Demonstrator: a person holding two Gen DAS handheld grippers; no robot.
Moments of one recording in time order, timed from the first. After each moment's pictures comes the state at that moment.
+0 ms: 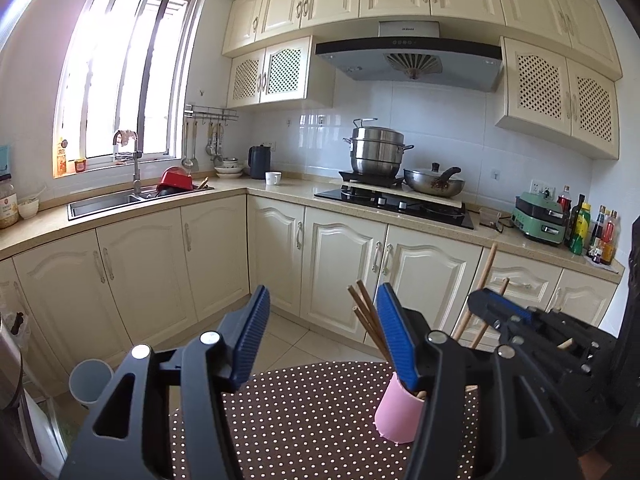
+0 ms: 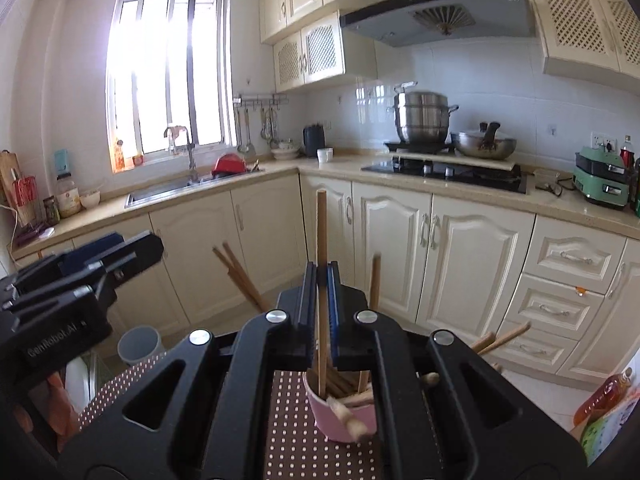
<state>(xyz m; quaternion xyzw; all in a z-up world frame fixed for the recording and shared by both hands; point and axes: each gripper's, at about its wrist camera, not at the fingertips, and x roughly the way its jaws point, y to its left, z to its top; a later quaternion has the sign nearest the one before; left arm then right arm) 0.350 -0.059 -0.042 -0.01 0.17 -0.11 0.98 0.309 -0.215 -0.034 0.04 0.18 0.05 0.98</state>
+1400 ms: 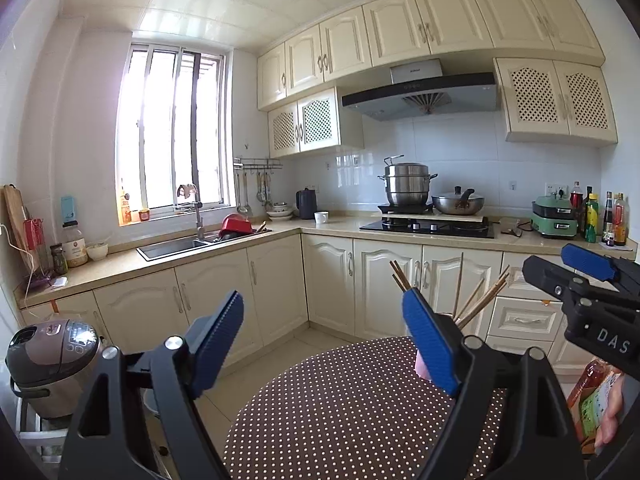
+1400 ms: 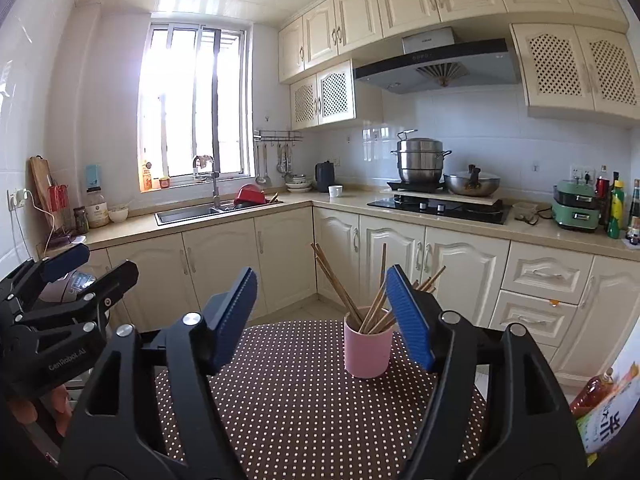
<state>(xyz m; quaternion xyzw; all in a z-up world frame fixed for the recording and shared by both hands) 0.117 0.005 0.008 0.04 0.08 -0.03 1.00 0.103 -0.176 0.032 0.03 0.10 0.05 0.99</state>
